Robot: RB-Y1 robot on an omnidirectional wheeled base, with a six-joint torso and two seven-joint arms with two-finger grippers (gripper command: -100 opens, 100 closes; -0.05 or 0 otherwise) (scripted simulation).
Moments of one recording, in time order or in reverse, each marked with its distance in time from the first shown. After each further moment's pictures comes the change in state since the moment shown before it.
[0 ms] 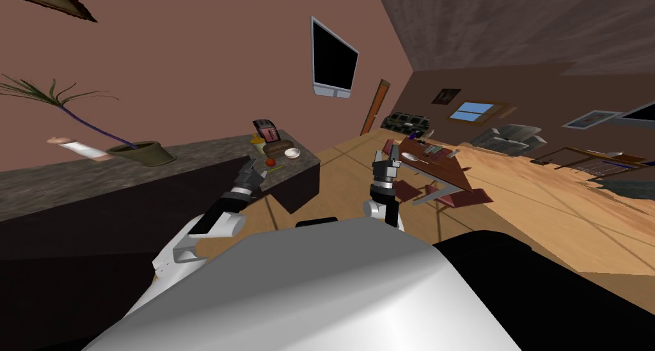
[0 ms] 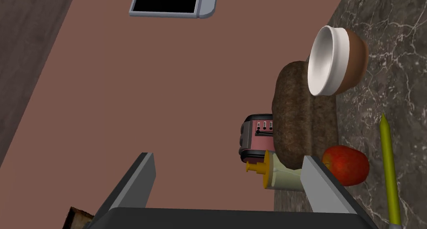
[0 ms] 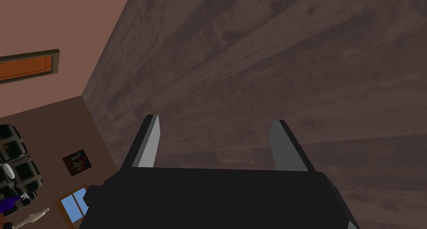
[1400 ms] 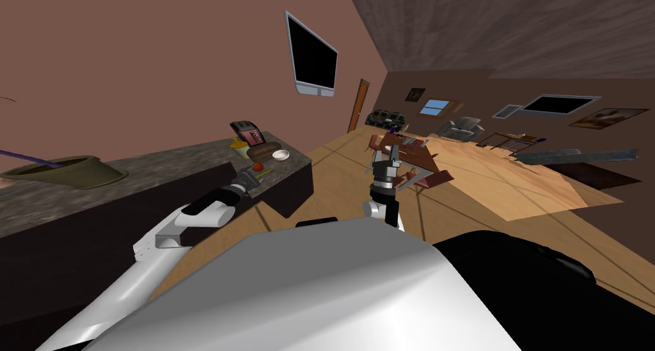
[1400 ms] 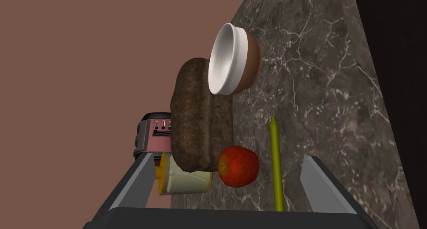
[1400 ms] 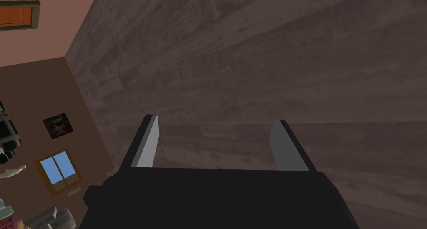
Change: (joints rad) left arm -0.103 0.190 0.023 0.133 0.189 0.370 0.240; right arm 0.000 0.000 0.000 0.000 0.000 0.000 0.000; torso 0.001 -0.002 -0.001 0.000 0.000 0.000
